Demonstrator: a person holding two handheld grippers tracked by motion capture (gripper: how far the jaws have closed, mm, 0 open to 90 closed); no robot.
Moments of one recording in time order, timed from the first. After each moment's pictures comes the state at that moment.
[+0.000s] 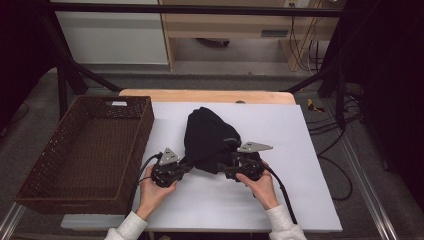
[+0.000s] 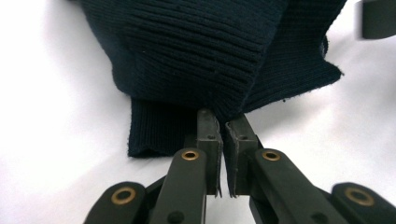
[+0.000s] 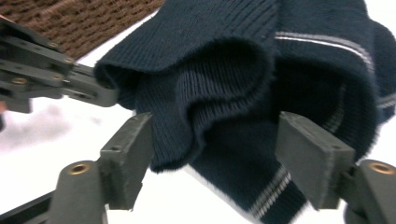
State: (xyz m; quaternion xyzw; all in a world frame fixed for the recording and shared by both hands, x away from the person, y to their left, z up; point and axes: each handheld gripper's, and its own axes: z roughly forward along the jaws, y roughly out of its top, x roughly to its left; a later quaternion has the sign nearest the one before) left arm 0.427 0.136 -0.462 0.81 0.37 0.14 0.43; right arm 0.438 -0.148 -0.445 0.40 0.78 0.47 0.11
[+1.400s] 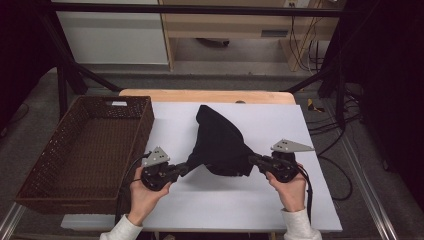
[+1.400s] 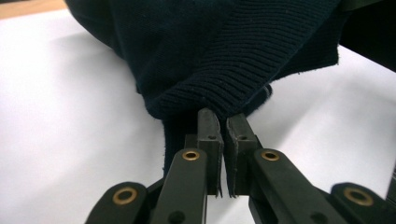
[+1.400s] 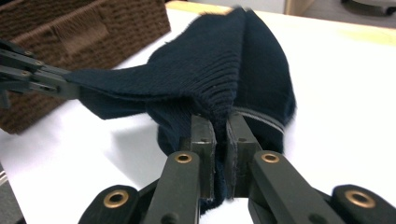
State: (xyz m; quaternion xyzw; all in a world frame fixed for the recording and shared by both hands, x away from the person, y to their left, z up) left arm 0.395 0.142 -0.412 0.80 0.35 0.11 0.48; right arm 0.398 -0.211 -0.382 0.41 0.76 0.49 0.15
